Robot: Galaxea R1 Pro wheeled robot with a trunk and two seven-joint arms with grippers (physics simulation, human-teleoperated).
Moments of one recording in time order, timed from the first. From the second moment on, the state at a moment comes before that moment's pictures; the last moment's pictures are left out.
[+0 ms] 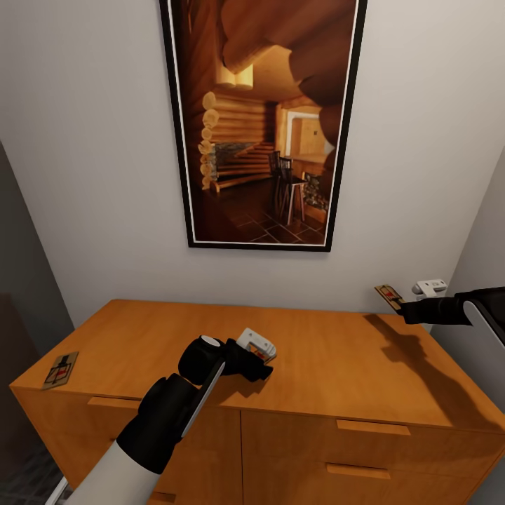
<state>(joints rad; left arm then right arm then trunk) -0.60 -0.12 -0.47 -1.38 -0.13 1.04 -0.35 -0.79 -0.64 0.17 -1.27 -0.35 1.04 0.42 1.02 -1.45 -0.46</state>
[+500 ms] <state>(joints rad) -0.60 -0.11 -0.47 -1.38 -0.13 1.04 -0.35 -0.79 -0.64 0.17 -1.27 -0.35 1.04 0.42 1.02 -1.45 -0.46</state>
